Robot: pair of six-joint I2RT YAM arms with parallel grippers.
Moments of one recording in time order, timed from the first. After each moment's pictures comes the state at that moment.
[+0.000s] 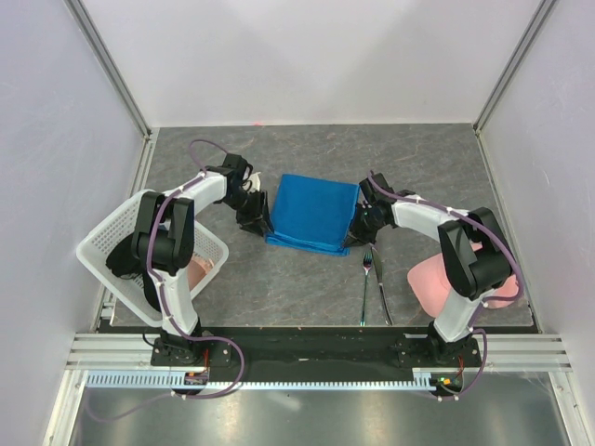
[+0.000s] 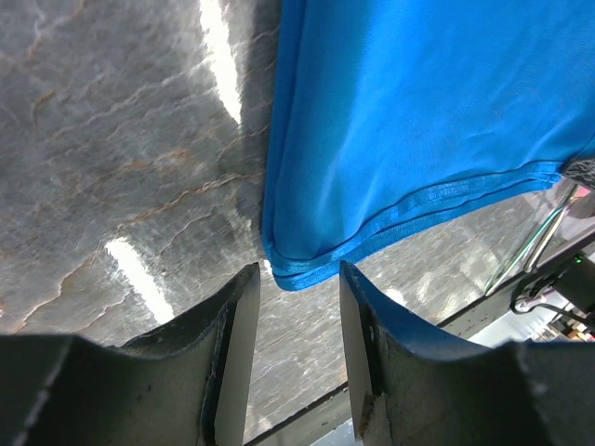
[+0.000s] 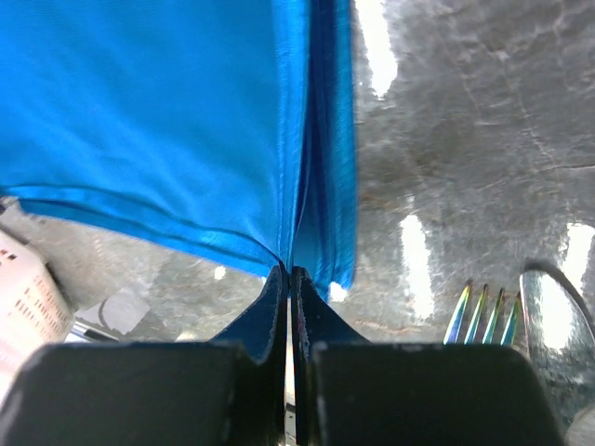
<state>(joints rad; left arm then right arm) -0.24 1.97 1.34 -0.73 0.48 -0.25 0.40 1.77 1.05 -0.46 -0.30 0.83</state>
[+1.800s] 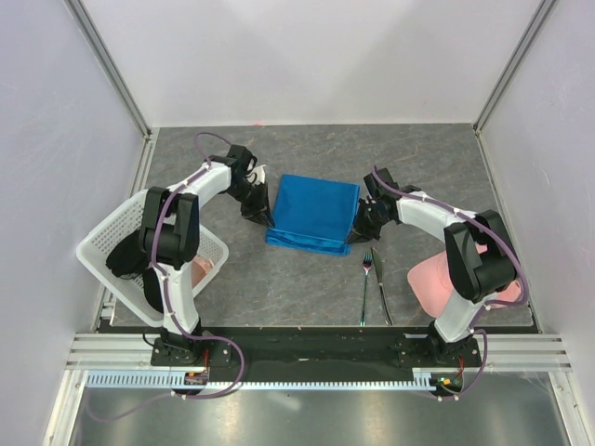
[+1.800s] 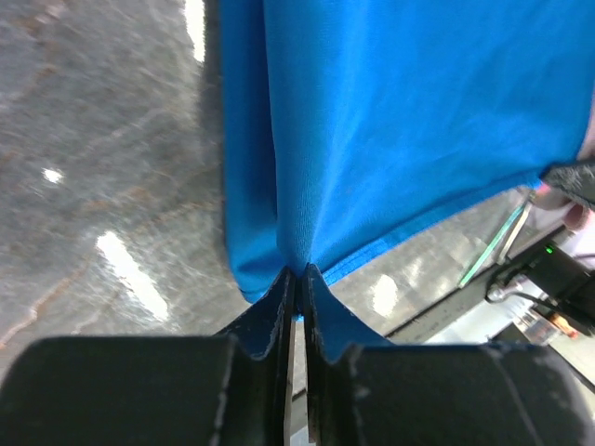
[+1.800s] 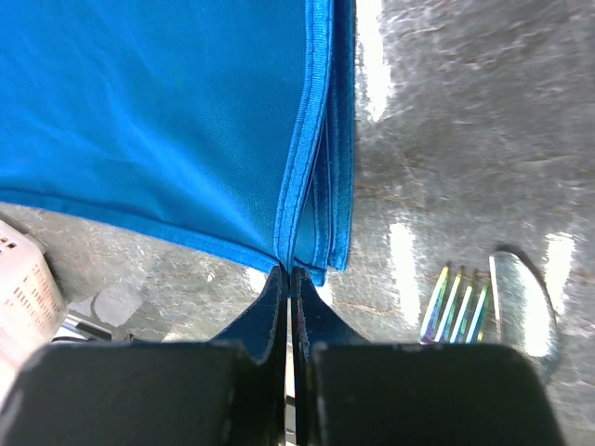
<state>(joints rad) -0.26 2.04 1.50 -0.83 0.52 -0.25 0.38 1.74 1.08 -0.52 -0.29 0.77</state>
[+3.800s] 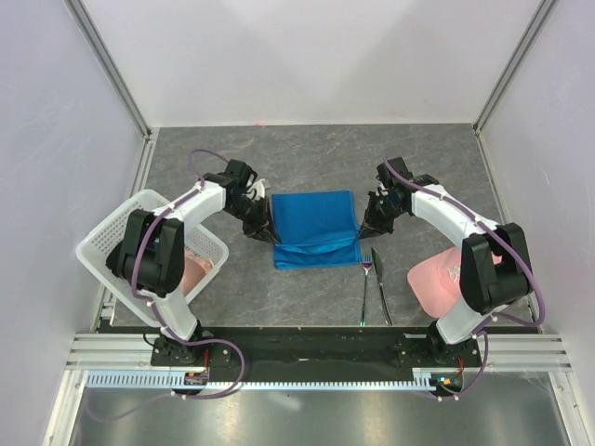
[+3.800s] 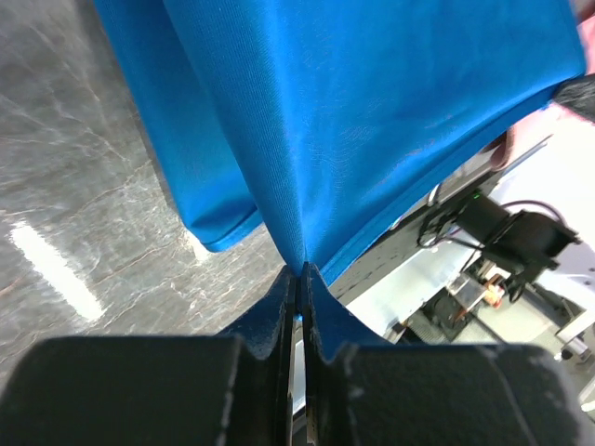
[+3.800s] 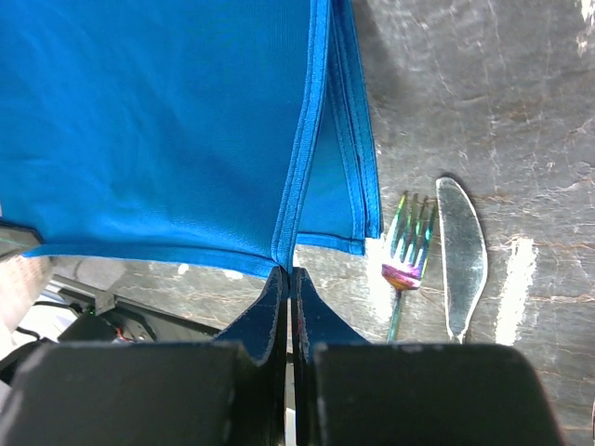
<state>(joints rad) -0.31 1.77 1.23 -0.78 0.63 -0.43 0.32 1.64 1.17 -0.74 -0.31 0.63</state>
